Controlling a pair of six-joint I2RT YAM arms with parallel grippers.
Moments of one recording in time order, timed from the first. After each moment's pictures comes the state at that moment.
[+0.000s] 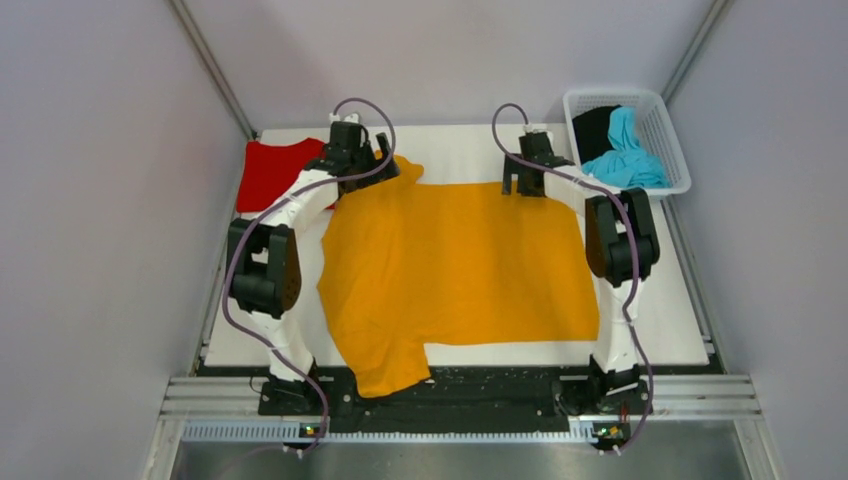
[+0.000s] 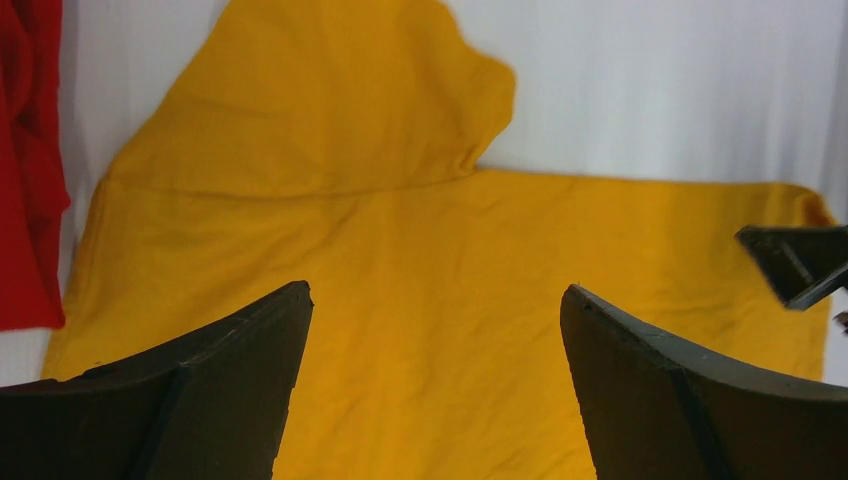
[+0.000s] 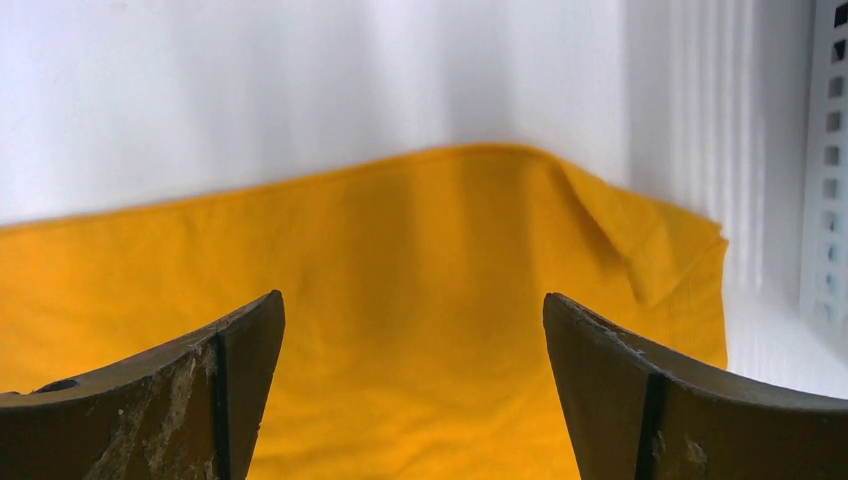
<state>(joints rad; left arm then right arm) -0.24 1.86 1.50 -0.26 0.05 -0.50 0.26 2.08 1.51 -0.28 0.24 0.26</state>
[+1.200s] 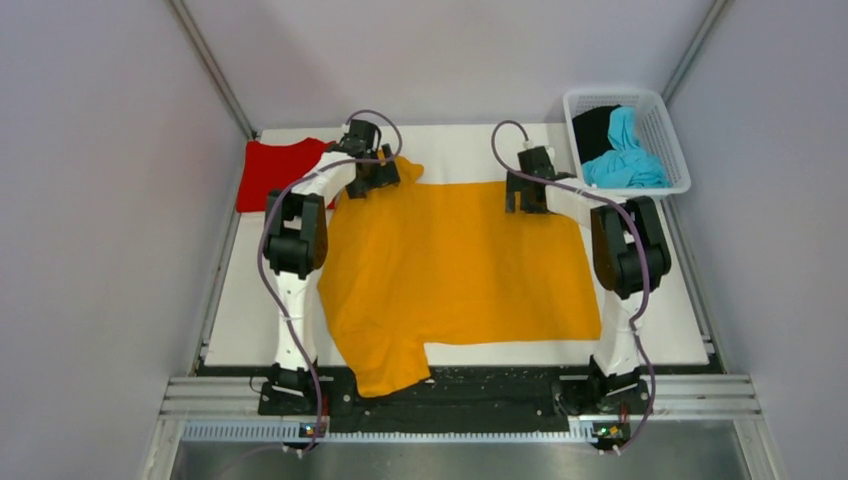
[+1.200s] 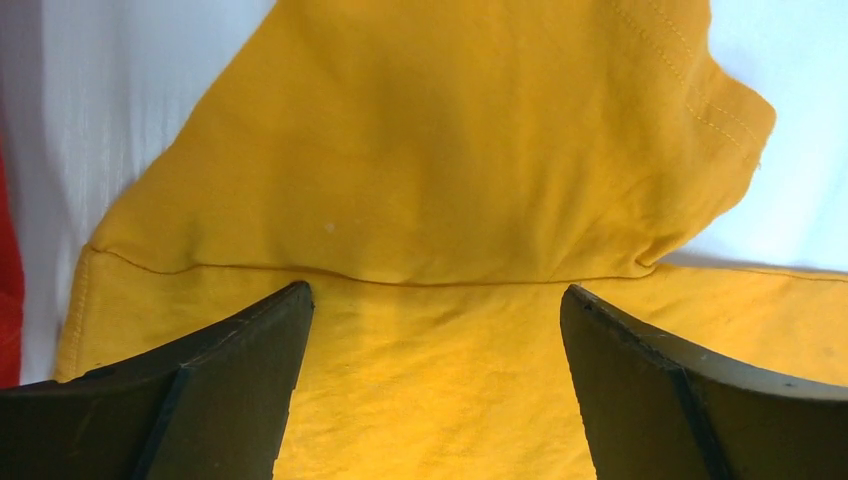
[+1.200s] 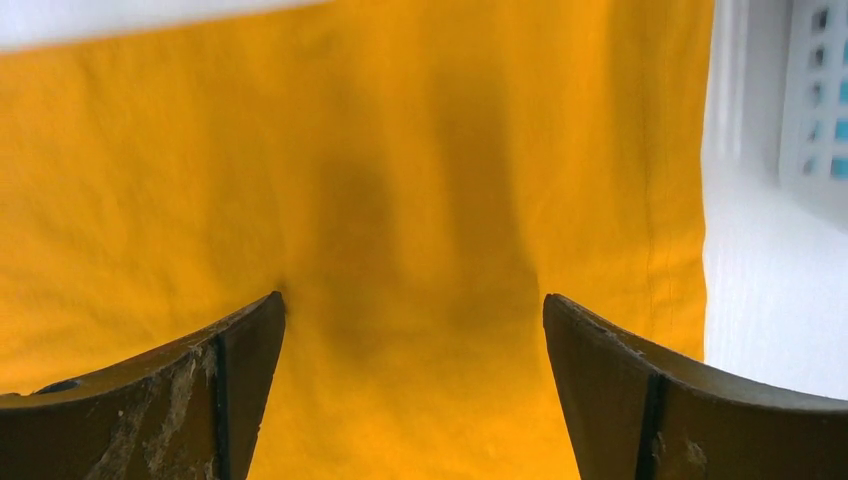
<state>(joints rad) -0.21 2.27 1.85 -0.56 -0.03 -0.50 0.29 1.97 1.32 -0.31 0.30 0.26</state>
